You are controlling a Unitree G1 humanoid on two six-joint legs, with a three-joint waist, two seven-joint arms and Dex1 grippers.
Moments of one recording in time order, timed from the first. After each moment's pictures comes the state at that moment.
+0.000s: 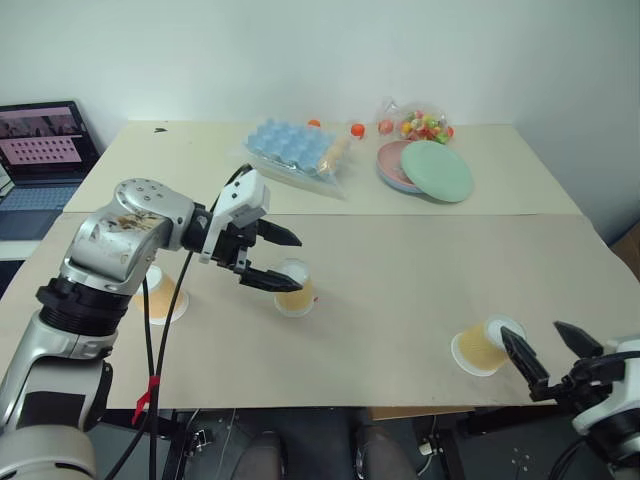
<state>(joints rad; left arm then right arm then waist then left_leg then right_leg) -0.86 0.82 -0.24 -0.05 -0.44 0.72 -1.38 0.56 -0.38 -0.67 -0.86 0.63 0.52 0.41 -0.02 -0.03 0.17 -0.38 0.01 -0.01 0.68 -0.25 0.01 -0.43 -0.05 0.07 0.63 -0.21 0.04</state>
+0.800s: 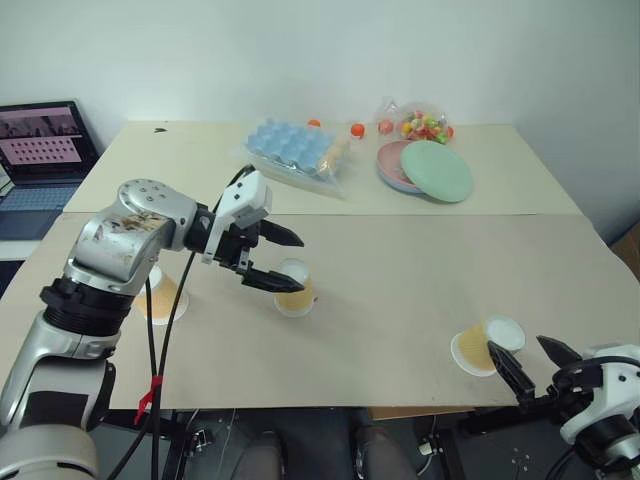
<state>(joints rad) -0.86 0.81 -0.24 -0.05 -0.43 0.72 -1.39 0.61 -0.40 -0.56 -0.77 0.58 0.46 0.41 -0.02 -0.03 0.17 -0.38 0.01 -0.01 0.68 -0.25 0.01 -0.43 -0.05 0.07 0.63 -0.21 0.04</state>
